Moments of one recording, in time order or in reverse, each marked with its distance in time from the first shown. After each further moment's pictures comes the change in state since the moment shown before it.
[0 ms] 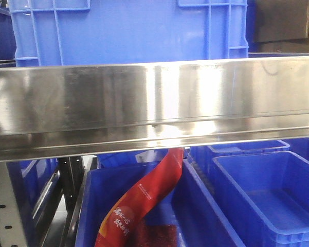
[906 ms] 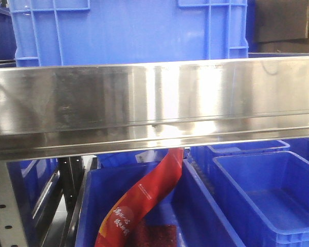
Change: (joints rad) left arm 0.000 0.000 0.000 0.296 -0.014 0.000; right arm 0.000 0.000 0.000 0.000 0.000 -0.002
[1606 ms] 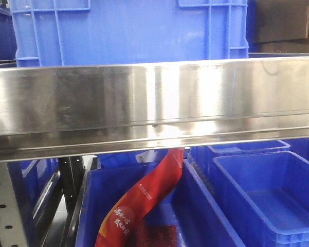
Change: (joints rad) left arm 0.000 -0.002 0.151 0.201 -0.215 -0.399; right arm 0.000 0.000 0.000 0.000 0.000 0.000
